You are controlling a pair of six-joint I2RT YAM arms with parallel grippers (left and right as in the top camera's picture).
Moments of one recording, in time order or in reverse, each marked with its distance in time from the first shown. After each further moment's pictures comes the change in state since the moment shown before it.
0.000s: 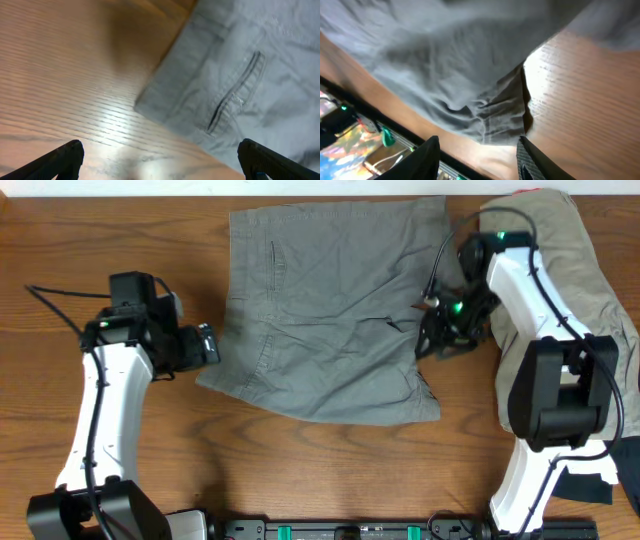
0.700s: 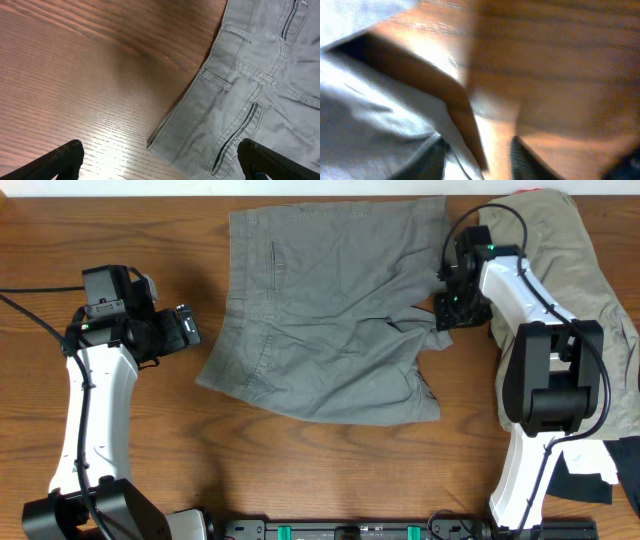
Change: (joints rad) left arm 0.085 0.000 0.024 0.149 0.004 -0.032; right arm -0.018 0.109 0.020 0.412 0.392 0.097
